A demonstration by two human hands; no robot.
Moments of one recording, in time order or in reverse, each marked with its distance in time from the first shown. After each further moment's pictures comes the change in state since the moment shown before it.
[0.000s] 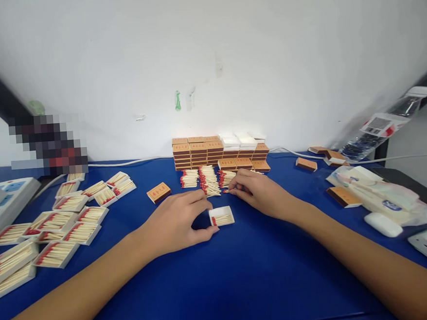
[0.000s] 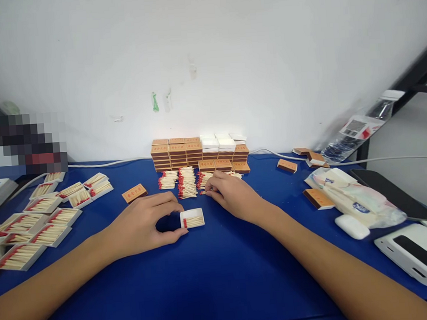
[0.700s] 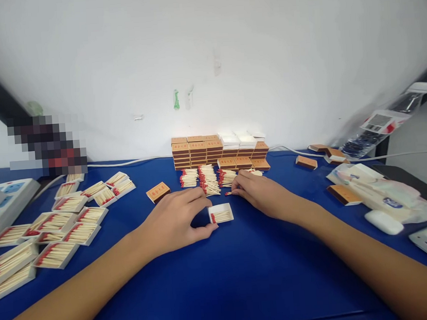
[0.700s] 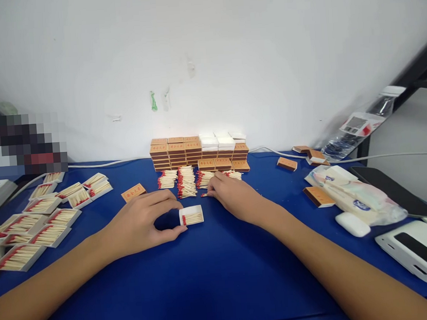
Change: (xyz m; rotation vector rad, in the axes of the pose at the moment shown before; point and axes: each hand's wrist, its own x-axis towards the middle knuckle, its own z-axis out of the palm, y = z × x) left_hand 0.001 -0.002 0.000 0.054 0.077 0.051; right_hand -0.004 0.000 0.000 -0.081 -0.078 0.033
